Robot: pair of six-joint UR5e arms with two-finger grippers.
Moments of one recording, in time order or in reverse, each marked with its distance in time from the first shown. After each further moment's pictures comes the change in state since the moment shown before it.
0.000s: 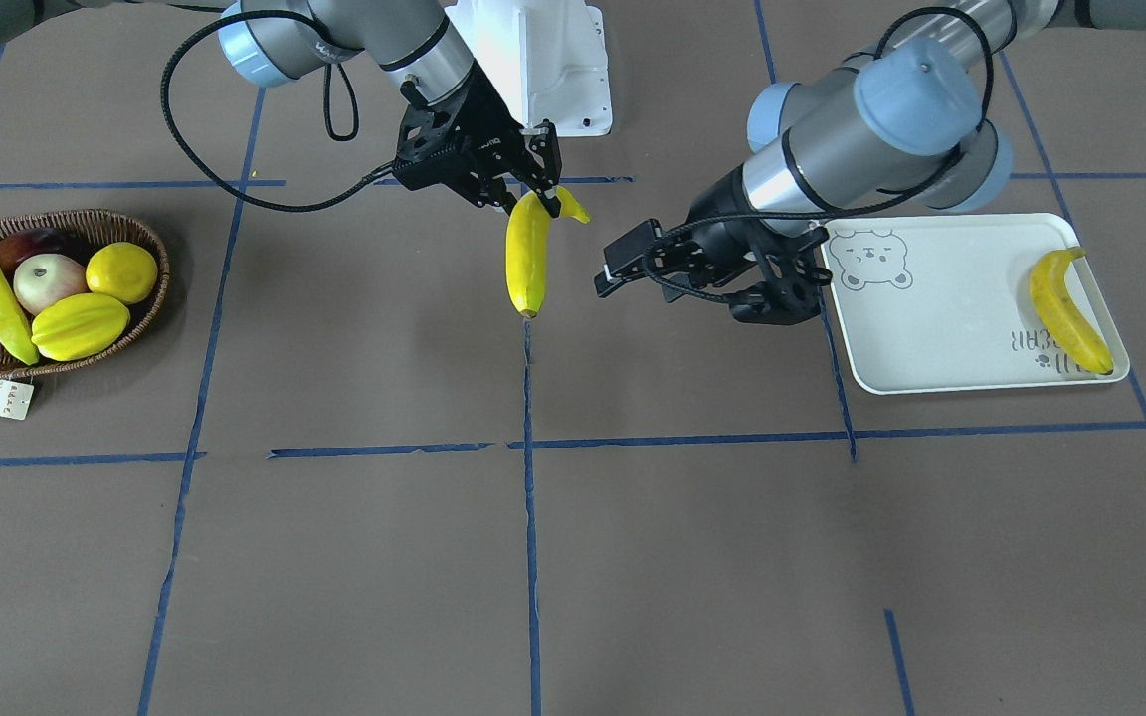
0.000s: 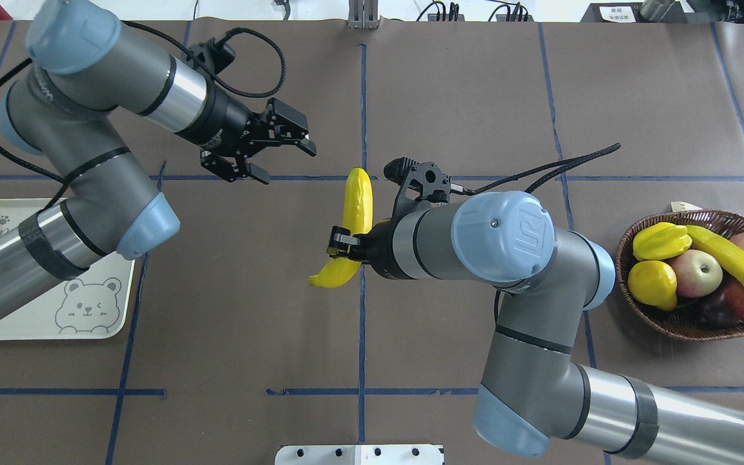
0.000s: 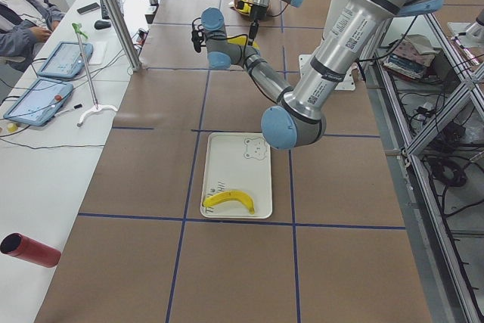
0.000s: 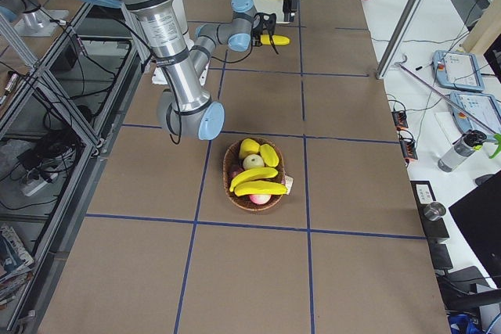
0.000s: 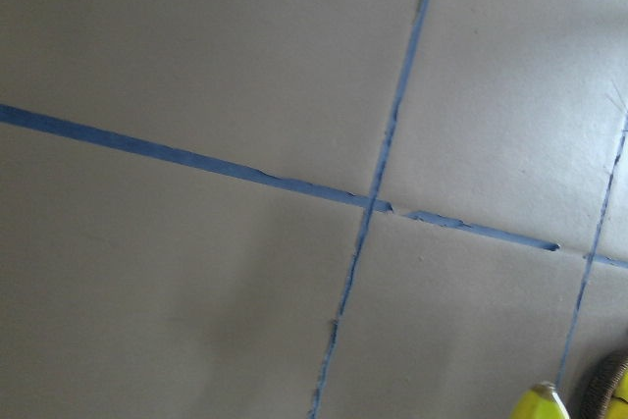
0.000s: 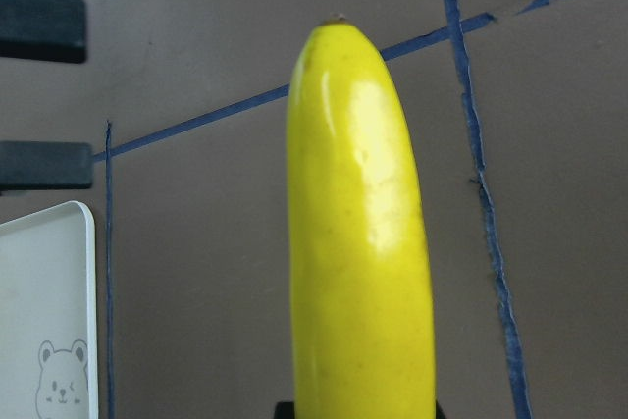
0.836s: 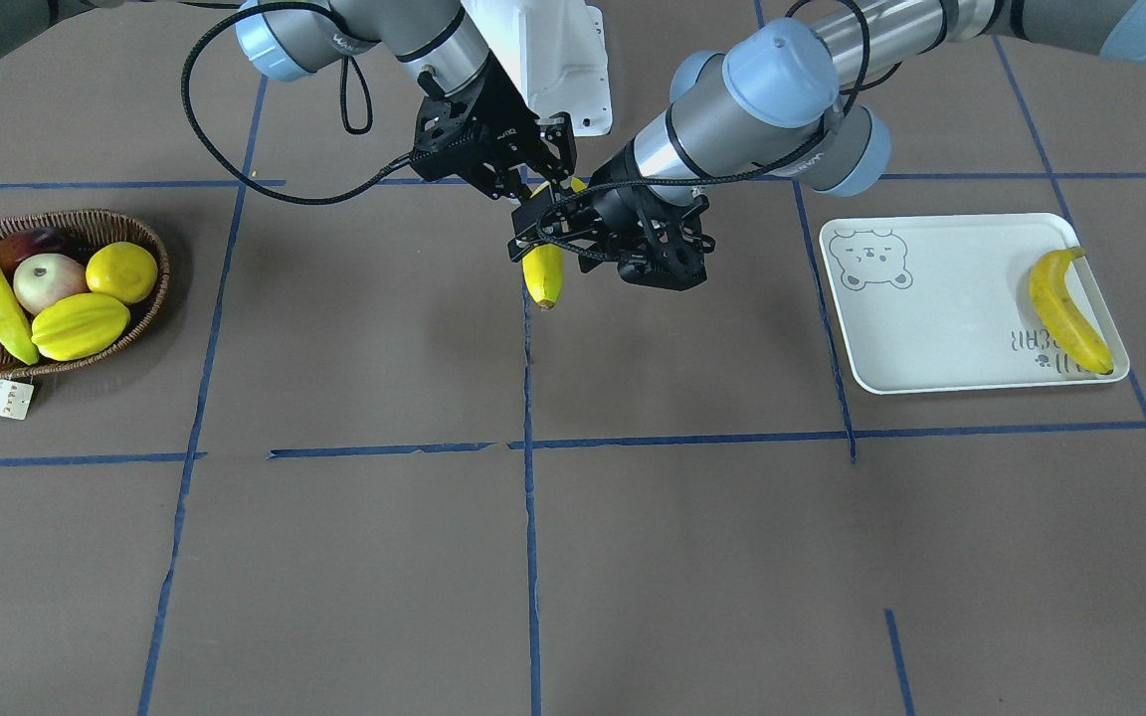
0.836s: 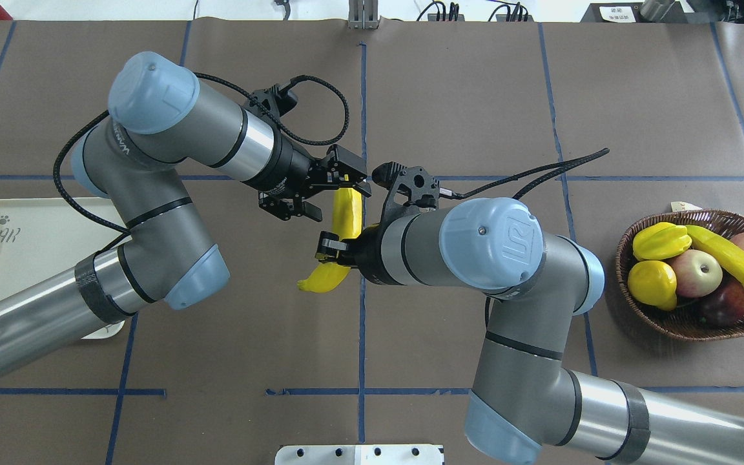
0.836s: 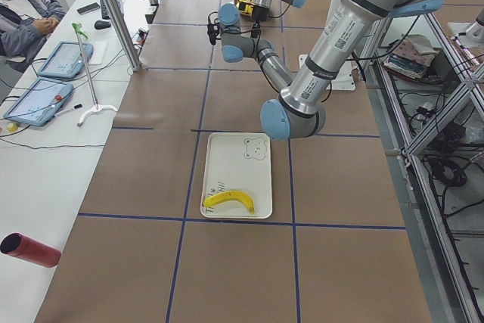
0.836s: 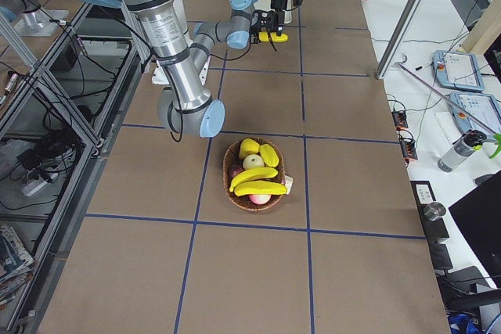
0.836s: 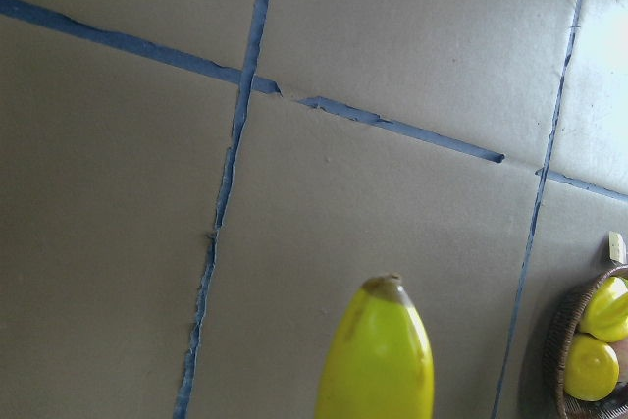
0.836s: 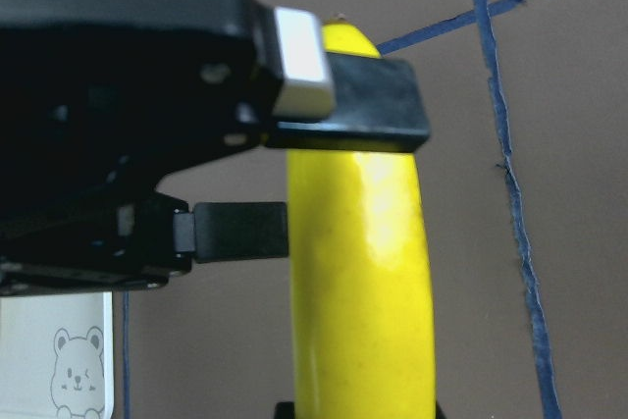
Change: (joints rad) left arm 0.115 -0.044 0.003 -0.004 0.090 -0.031; right arm -0.013 0.014 -0.003 0.000 -0.006 -0.001
